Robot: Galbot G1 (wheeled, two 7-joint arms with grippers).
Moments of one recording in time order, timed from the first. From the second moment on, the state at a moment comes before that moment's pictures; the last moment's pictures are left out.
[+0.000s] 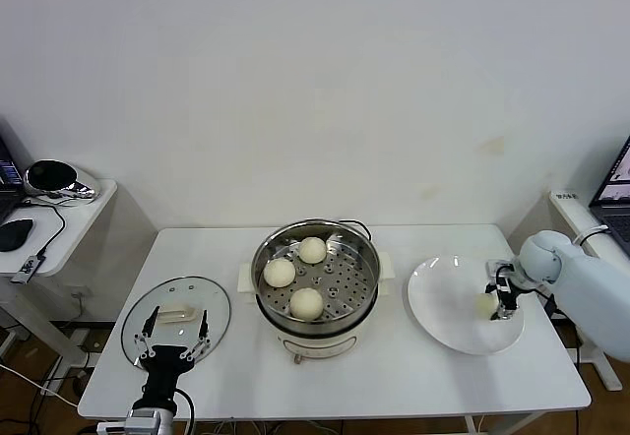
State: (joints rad) left arm 1.66 -1.27 -0.55 -2.04 0.00 -0.09 -0.20; right arm -0.16 0.67 -0.61 1.05 -0.26 -0.18 -1.05
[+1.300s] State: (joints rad) left arm 1.65 -1.27 -0.56 -2.06 0.00 -0.09 -0.21; right arm 0.73 0.91 -1.38 1.52 0.59 -0.60 -0.84
